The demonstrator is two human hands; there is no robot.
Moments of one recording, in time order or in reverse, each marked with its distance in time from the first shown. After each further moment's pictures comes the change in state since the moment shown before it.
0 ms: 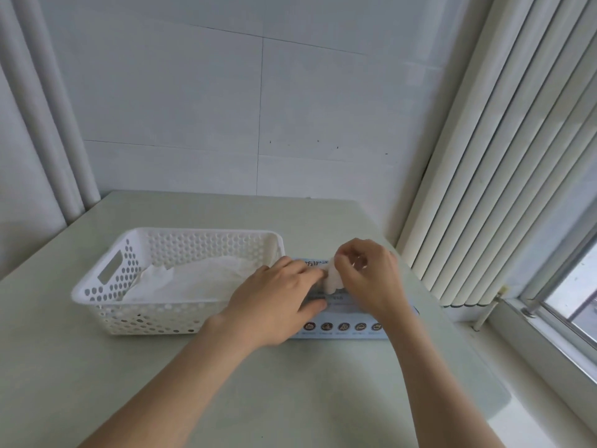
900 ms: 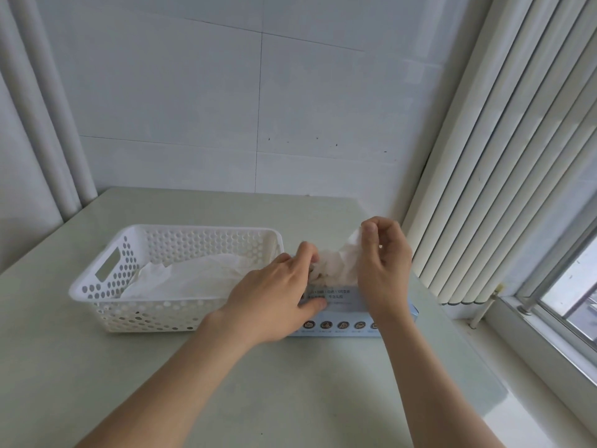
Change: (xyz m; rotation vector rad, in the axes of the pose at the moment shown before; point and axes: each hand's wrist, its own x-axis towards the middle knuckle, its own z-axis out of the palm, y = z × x) left_hand -0.004 0.008 -0.012 -0.112 -0.030 -0.078; right_hand 0.000 -0.007 0.005 0.481 0.349 0.071
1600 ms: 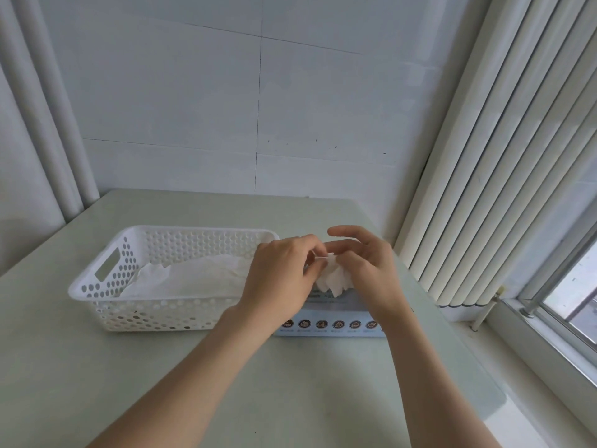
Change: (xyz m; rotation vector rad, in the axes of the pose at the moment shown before) left_hand 0.023 0.015 0.004 -0.207 0.444 -0.015; right_hand 0.003 -0.013 -0.014 0.032 -0.454 0.187
